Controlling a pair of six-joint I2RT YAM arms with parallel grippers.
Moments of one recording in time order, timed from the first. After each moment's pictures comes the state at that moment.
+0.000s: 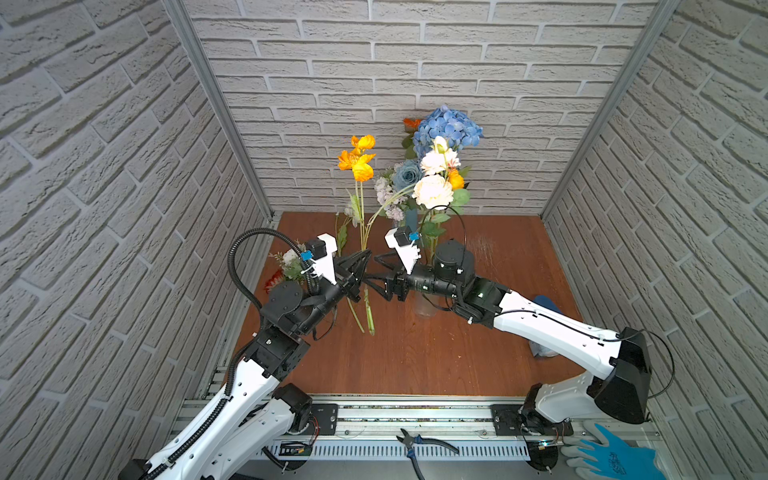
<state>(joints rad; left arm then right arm) -0.60 0.73 0.75 0.18 0.15 -0.34 0.86 1.45 1.26 0.06 -0.30 0.26</state>
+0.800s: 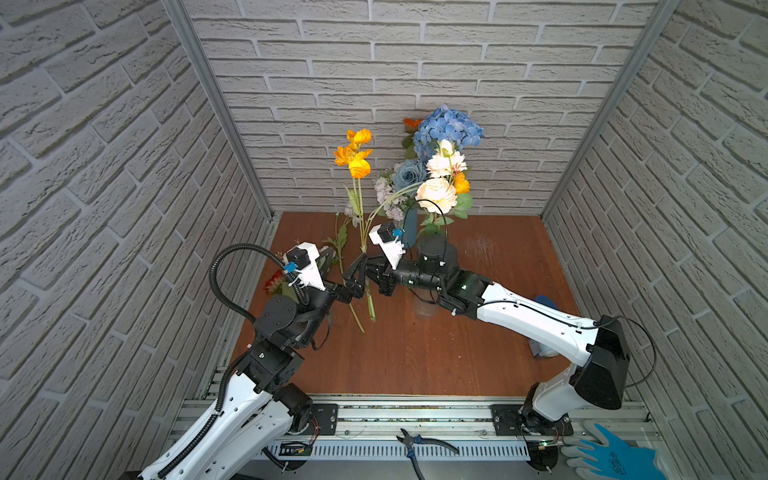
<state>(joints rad) -0.63 0.60 0.68 0.11 -0.21 -0.31 0.88 1.57 1.39 0.03 -0.31 0.18</state>
